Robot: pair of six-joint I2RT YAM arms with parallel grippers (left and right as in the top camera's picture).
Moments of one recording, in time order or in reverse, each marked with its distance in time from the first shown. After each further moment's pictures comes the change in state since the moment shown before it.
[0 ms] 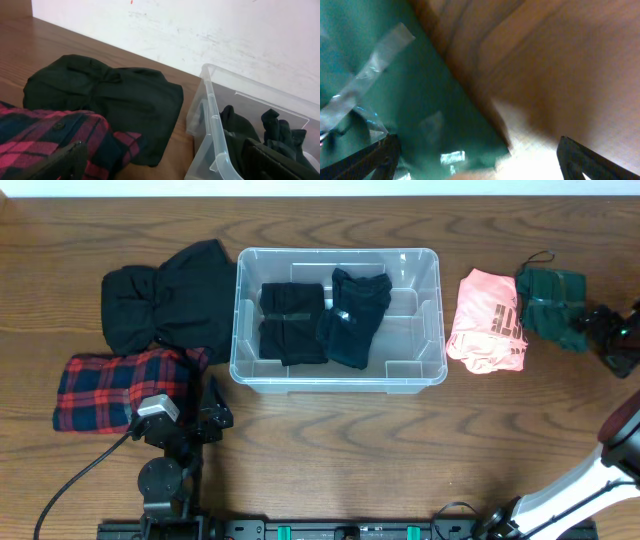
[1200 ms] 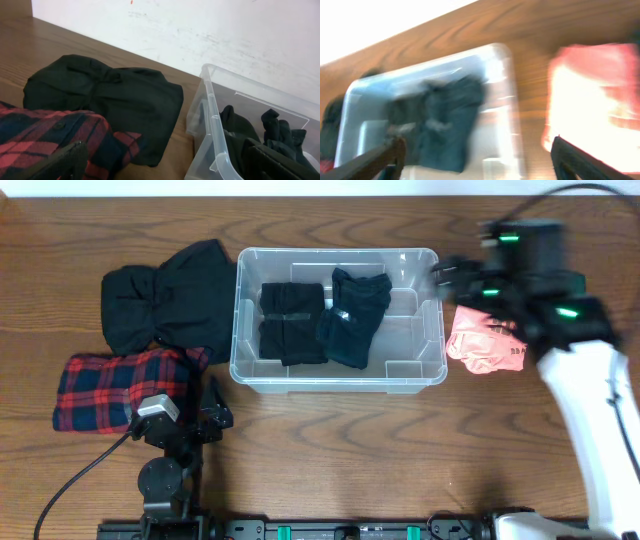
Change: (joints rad) left arm 0.000 0.000 0.000 0.000 0.000 0.000; right arm 0.725 -0.678 0.008 -0.268 0.129 0.241
